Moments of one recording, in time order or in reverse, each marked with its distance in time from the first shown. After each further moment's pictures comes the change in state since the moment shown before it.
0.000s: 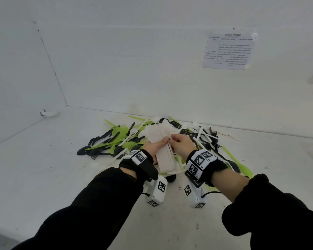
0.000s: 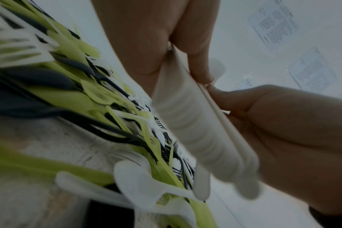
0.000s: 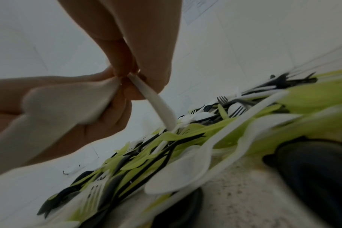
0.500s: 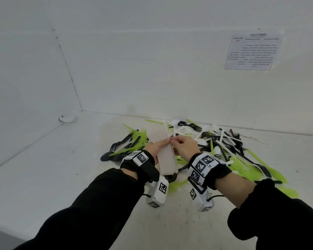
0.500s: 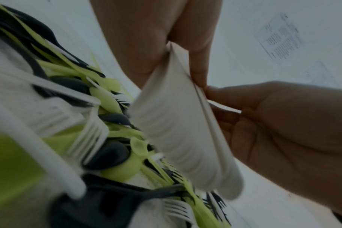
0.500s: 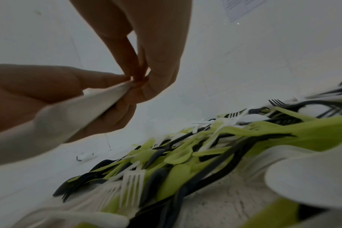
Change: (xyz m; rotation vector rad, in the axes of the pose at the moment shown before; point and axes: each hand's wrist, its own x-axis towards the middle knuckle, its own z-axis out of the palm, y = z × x) left_hand 0.008 0.046 -0.076 0.070 -0.049 0.010; right_hand 0.013 -0.032 0.077 -0.086 0.101 -0.031
